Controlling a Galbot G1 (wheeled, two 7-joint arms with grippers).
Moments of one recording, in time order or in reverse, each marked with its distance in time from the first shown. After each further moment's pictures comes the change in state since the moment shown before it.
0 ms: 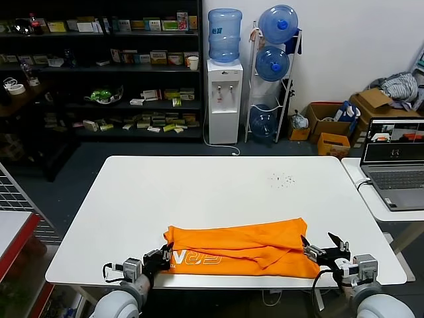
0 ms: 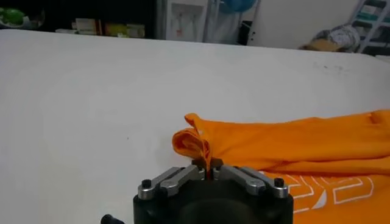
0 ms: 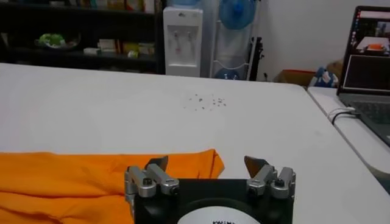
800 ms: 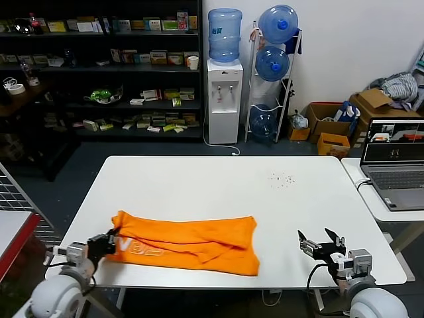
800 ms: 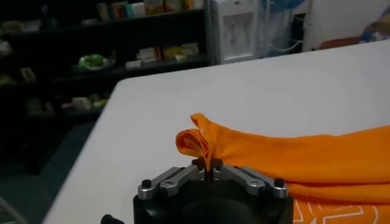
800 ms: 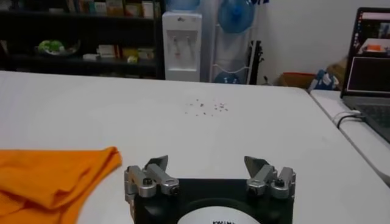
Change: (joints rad) left arm 0.090 0.253 -0.289 0.000 -0.038 0.013 0.022; right arm 0.072 0.018 -0.052 -0.036 -0.005 0.006 0.009
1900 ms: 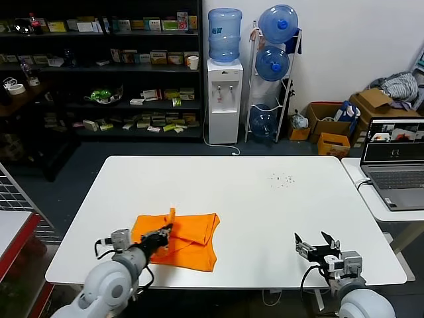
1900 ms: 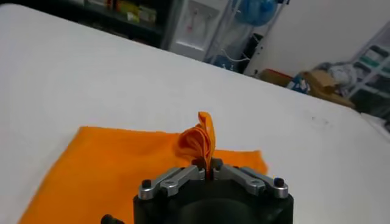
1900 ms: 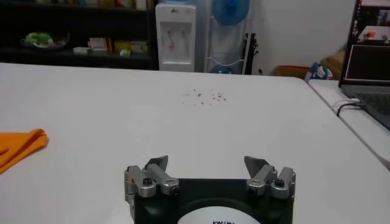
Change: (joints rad) left arm -0.215 -0.197 0.275 -0.169 -0.427 0.157 -0.244; right arm 0.029 0.058 -0.042 -0.039 -0.052 -0.014 0.027
